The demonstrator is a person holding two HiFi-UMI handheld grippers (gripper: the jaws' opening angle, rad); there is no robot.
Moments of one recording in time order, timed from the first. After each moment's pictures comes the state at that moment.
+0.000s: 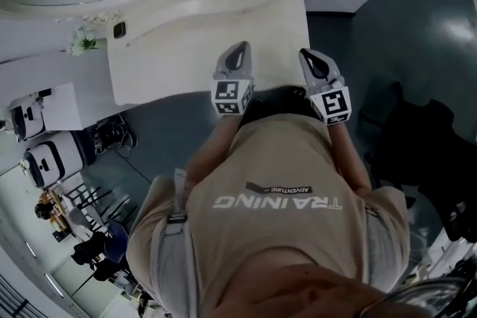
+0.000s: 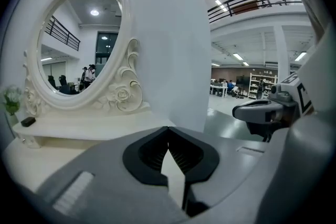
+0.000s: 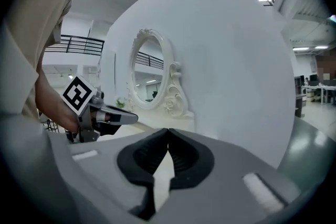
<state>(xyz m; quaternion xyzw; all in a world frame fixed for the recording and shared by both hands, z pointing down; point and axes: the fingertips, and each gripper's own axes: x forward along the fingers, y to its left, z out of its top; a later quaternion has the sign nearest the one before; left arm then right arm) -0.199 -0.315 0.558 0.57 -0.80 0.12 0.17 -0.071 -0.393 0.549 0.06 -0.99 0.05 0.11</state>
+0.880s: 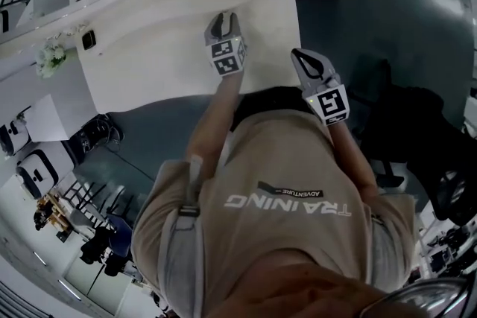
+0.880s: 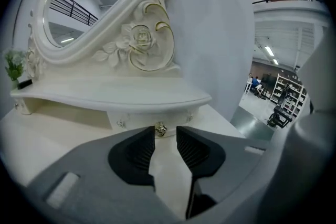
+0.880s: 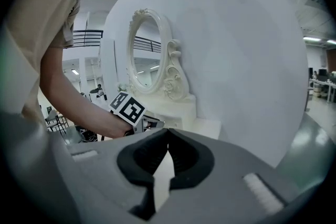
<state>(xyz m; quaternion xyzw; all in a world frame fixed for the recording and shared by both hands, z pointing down) -0.313 -0.384 0.701 0.46 -0.83 0.11 0.29 -0.108 -0.417 0.595 0.02 -0.98 0.07 0.19</state>
